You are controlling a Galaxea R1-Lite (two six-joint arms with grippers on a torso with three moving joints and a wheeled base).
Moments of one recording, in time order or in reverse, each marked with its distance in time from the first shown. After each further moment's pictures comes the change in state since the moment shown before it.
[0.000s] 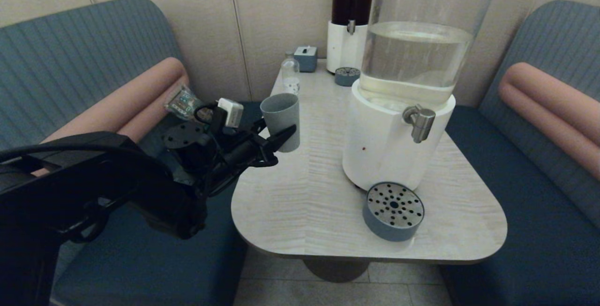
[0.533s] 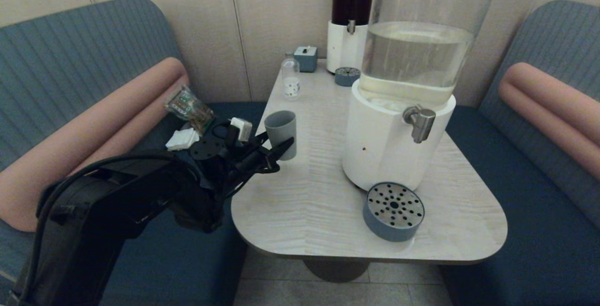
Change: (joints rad) left arm 0.047 0.257 -0.225 0.000 0.002 0.000; right arm 0.000 0.000 0.000 0.000 0.000 0.000
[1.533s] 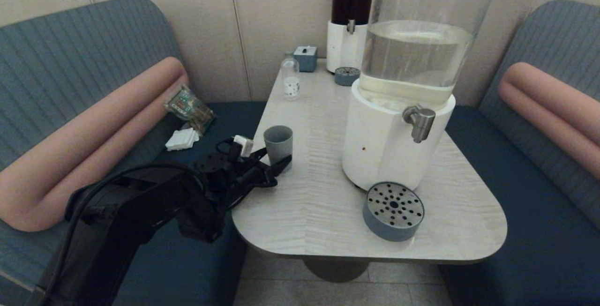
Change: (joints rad) left arm 0.025 0.094 -0.004 0.004 0.002 0.009; right arm 0.000 0.000 0.000 0.000 0.000 0.000
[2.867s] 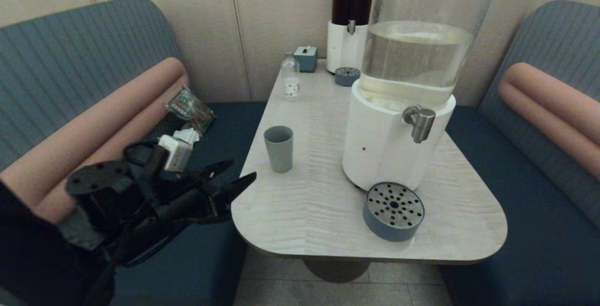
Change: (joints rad) left arm -0.022 -0.756 0.889 -0.004 0.059 0.058; right arm 0.000 0.000 0.000 0.000 0.000 0.000
